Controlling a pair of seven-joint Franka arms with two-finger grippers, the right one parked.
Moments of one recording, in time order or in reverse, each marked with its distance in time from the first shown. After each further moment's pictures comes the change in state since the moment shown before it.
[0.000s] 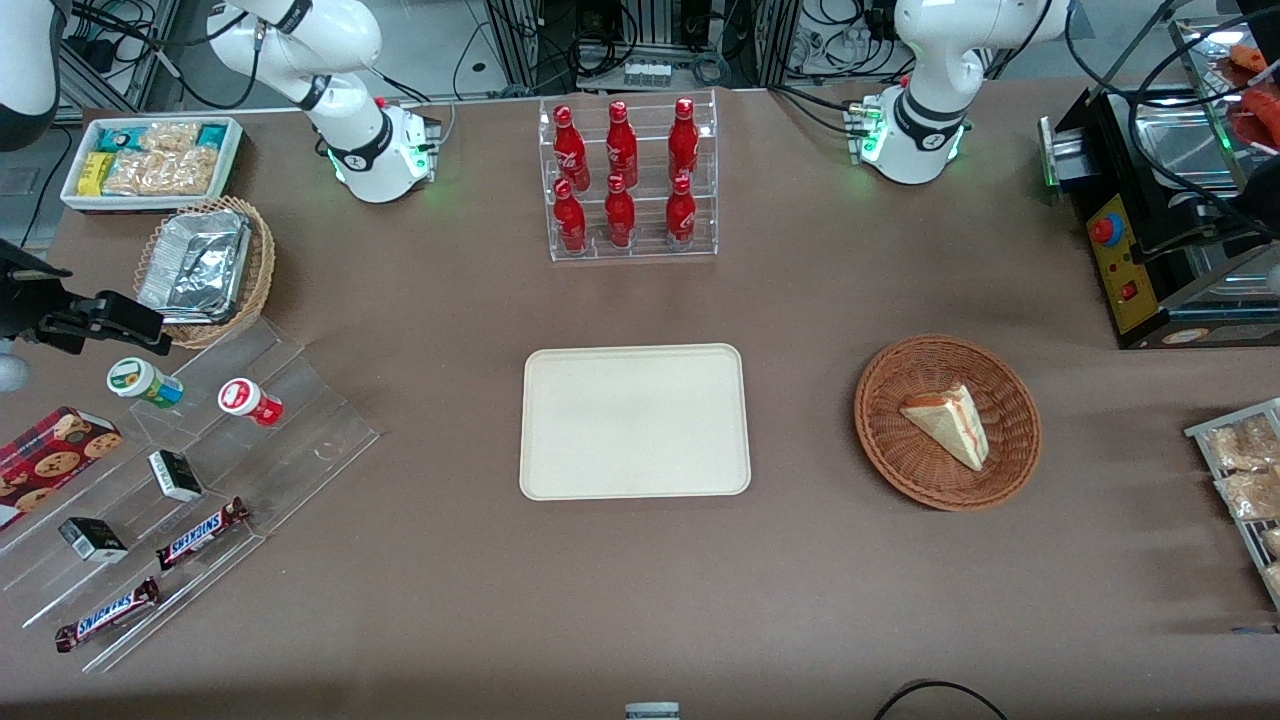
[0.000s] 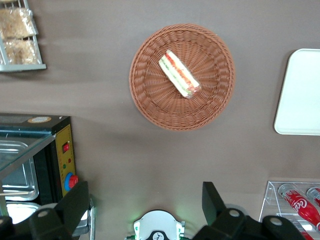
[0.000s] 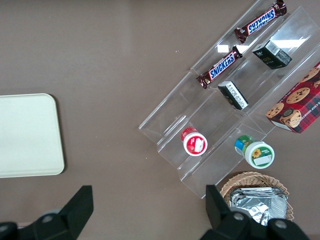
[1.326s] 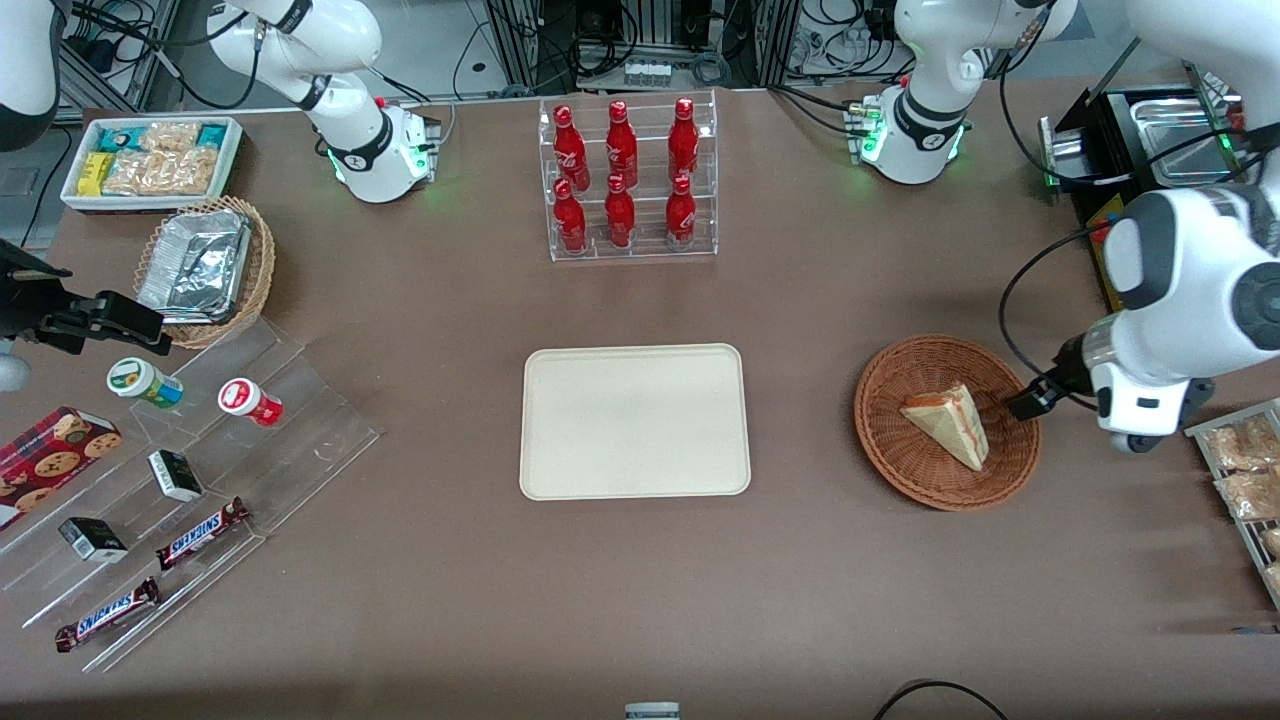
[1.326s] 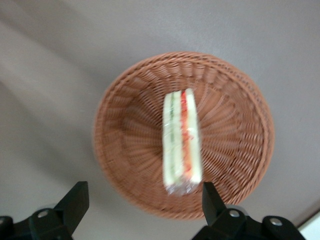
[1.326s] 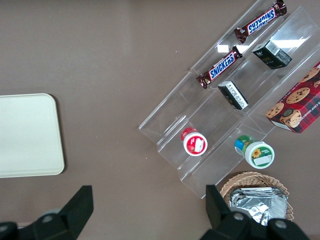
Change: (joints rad) arm -0.015 0.174 -0.039 -0.496 -0.015 0.702 -0.714
